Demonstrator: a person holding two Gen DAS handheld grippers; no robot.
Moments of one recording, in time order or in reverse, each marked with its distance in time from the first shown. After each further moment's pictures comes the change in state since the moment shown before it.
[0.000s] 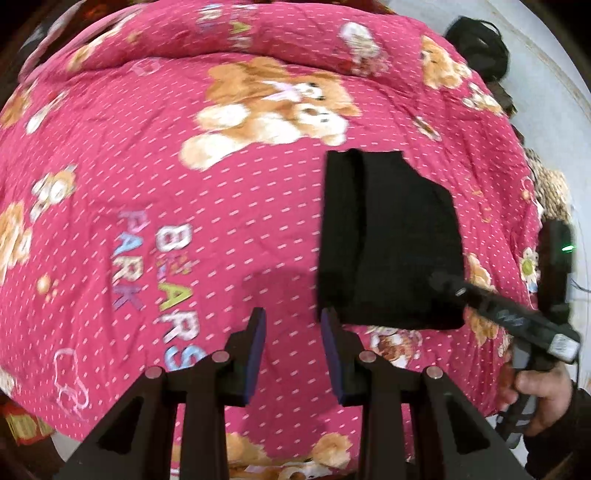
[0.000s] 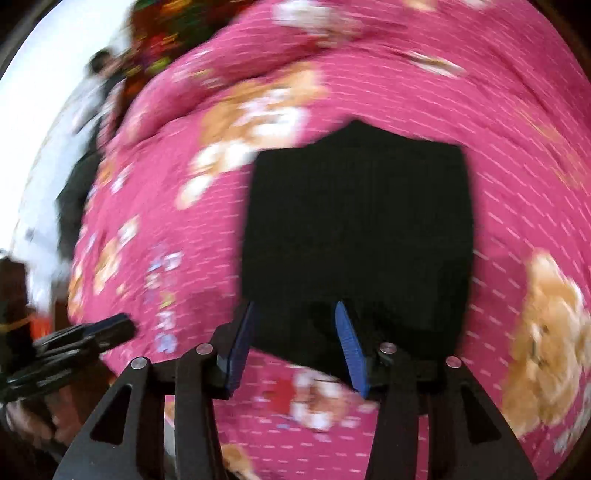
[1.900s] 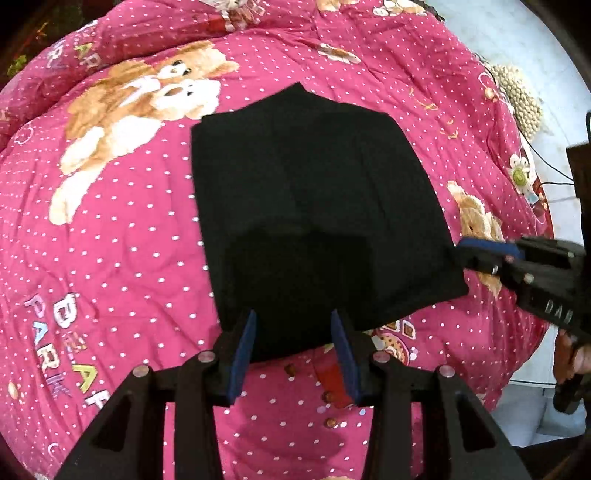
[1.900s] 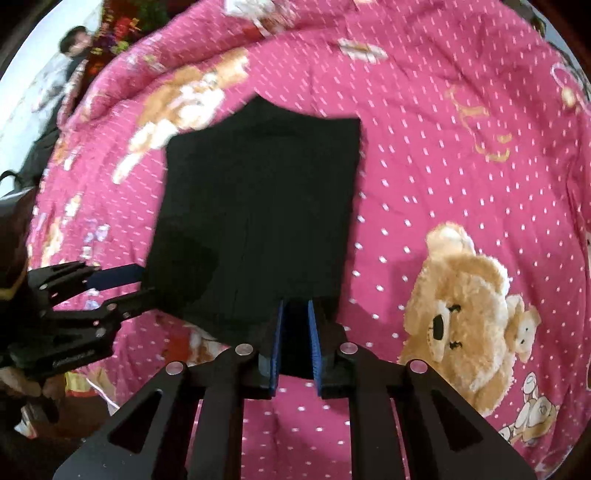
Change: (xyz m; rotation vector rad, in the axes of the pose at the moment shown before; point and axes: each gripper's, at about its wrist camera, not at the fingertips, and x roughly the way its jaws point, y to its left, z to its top) left arm 0.076 -0.081 0.002 0.332 0.077 -0.035; right arm -0.030 -0.020 -0.018 -0.120 -0.013 -0.153
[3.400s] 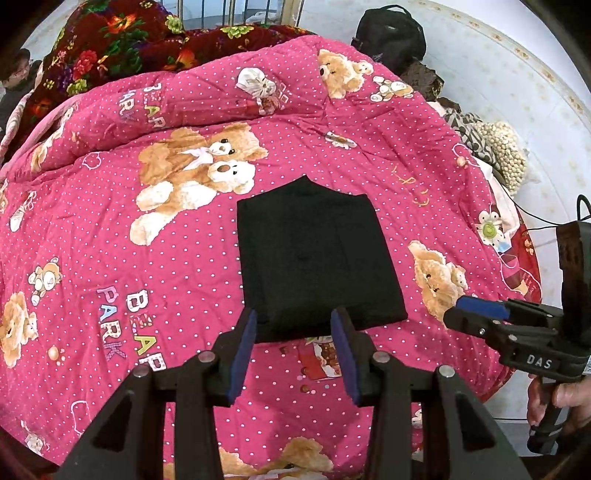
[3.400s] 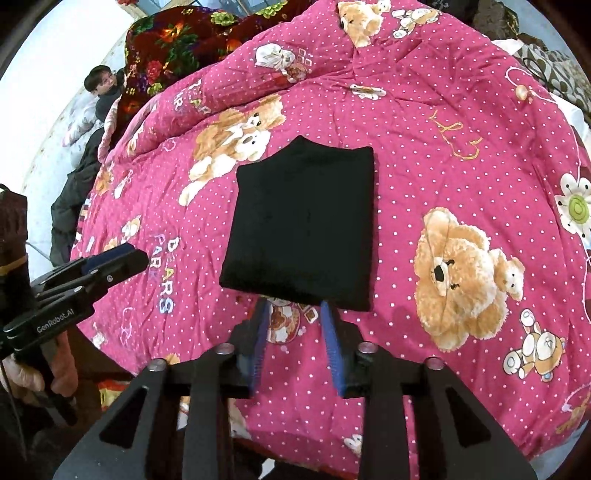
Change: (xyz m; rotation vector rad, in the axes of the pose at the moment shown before) left arm -0.124 -0.015 -0.025 -0.081 -0.216 0.062; right arm -0.084 0.021 -0.040 0.083 -0.107 0.114
